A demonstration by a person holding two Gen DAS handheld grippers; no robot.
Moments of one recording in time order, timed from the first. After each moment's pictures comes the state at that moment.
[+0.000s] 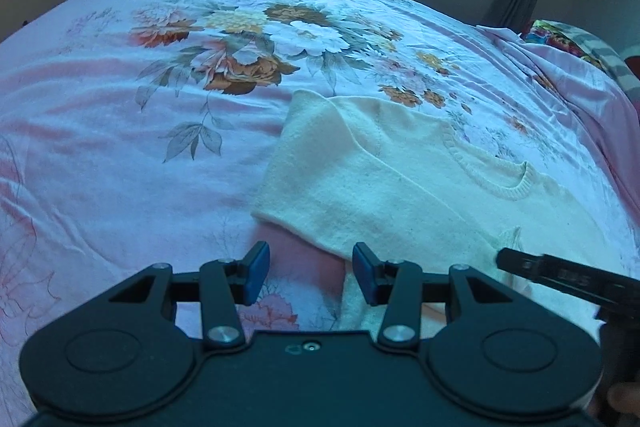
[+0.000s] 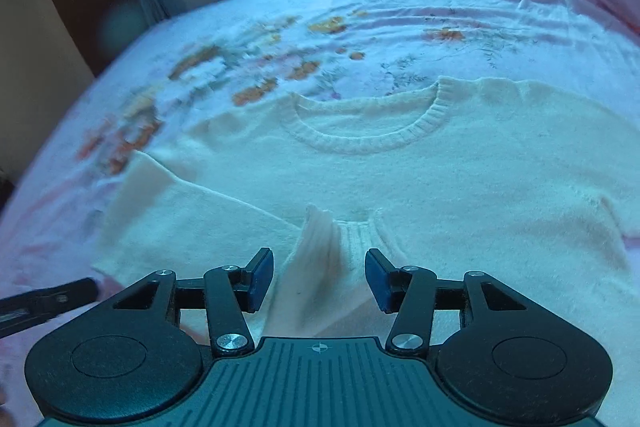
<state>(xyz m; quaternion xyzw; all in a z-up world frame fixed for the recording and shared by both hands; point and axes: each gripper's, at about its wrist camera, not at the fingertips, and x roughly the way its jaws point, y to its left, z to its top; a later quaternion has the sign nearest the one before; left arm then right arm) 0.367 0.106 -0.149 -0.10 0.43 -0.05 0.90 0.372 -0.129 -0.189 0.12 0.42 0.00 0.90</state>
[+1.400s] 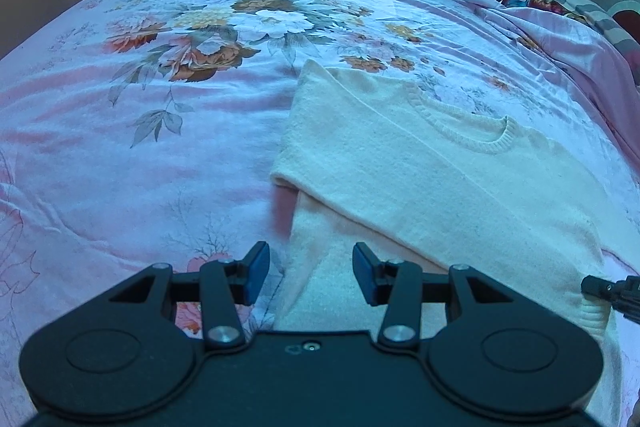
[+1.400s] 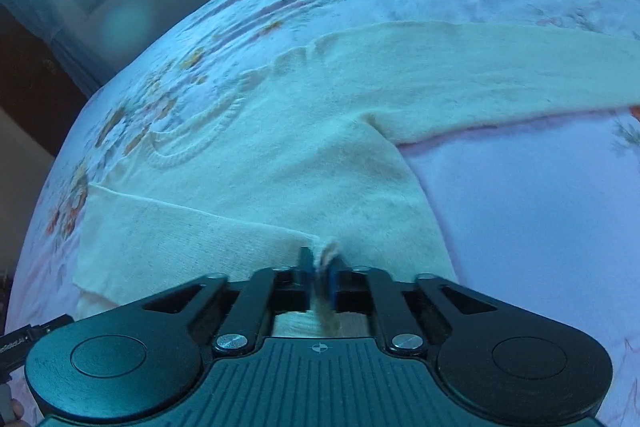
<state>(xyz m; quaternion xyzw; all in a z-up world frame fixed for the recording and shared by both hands) 0.345 0.060 -0.157 -0.04 0.44 -0.05 0.90 0.276 -0.284 -0.199 0.27 0.40 -0.07 0.87</state>
